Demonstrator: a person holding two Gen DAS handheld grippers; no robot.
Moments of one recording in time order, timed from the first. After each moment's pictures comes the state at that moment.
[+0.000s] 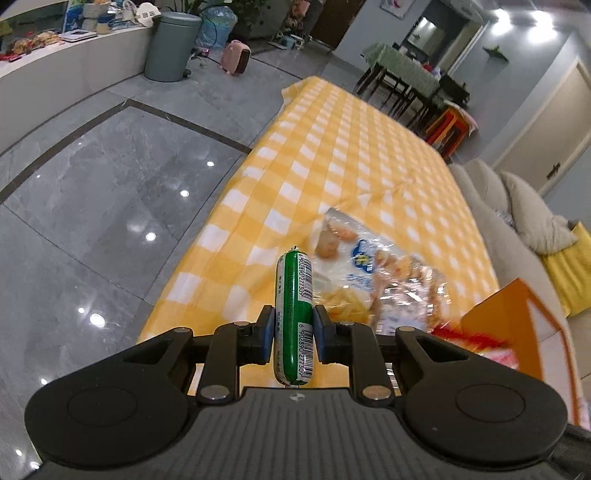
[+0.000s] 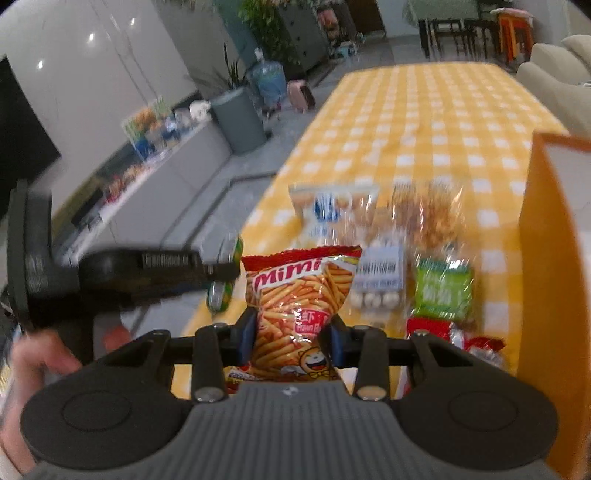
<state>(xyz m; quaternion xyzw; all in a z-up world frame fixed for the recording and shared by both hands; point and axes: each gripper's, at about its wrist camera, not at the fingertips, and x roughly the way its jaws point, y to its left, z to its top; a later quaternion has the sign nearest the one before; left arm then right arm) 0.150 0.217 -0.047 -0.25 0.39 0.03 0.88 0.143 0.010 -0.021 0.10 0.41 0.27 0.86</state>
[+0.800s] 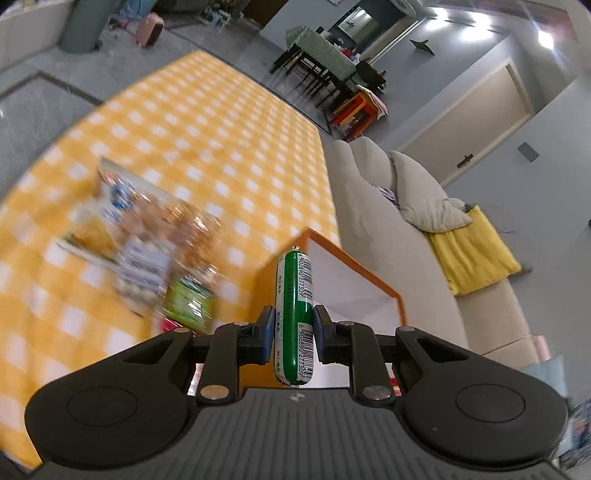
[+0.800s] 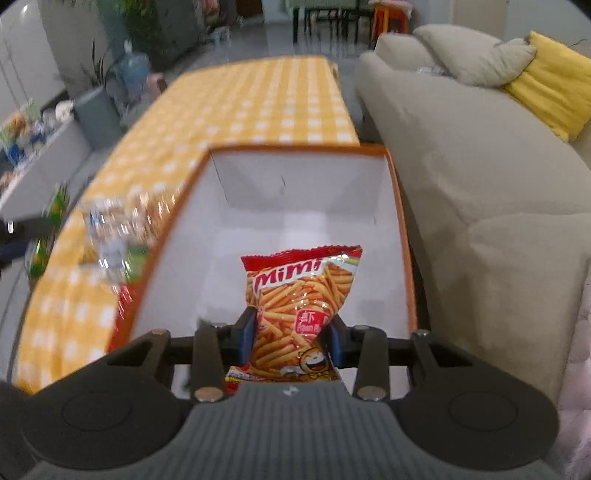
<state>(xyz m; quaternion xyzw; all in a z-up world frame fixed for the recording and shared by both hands) 0.140 0.055 0.020 -0.32 0.38 -0.11 0.86 0.133 -0.215 0.027 0.02 0.48 0.07 0.88</state>
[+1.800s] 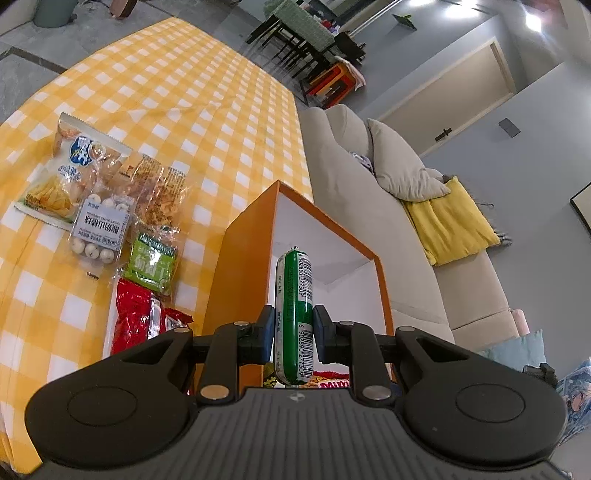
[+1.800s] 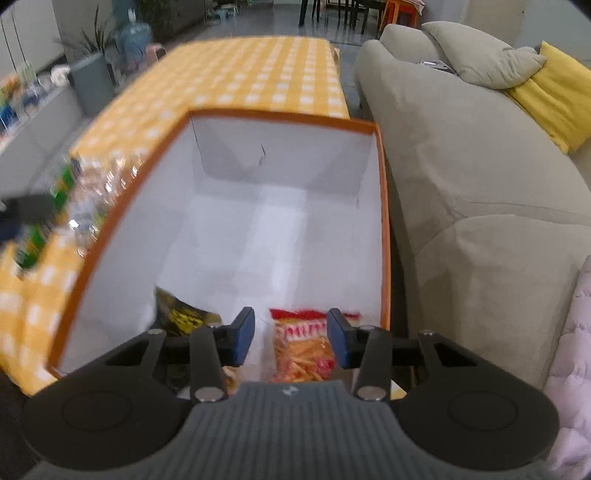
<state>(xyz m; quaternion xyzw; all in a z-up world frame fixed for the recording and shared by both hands) 0.141 0.033 0.001 -0.32 0.41 -0.16 0.84 0.134 -0.226 0.009 -0.03 0.49 0.07 0.87</state>
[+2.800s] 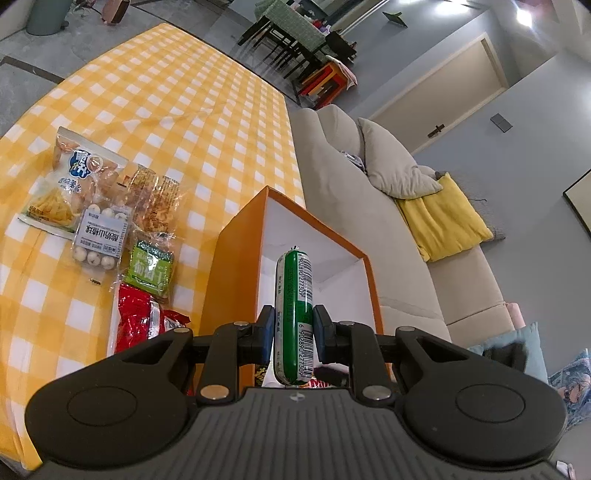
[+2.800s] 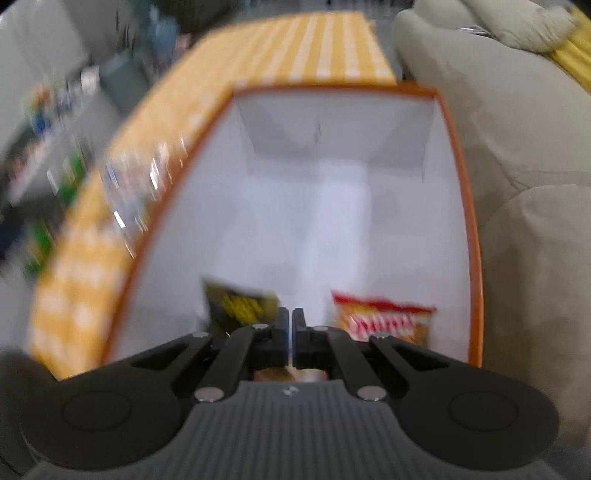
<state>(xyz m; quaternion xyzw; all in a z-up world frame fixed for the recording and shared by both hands) 0.131 0.036 0.018 -0.31 0.40 -0.17 0.84 0.142 -0.217 -0.005 0.06 0.51 0.13 0.85</state>
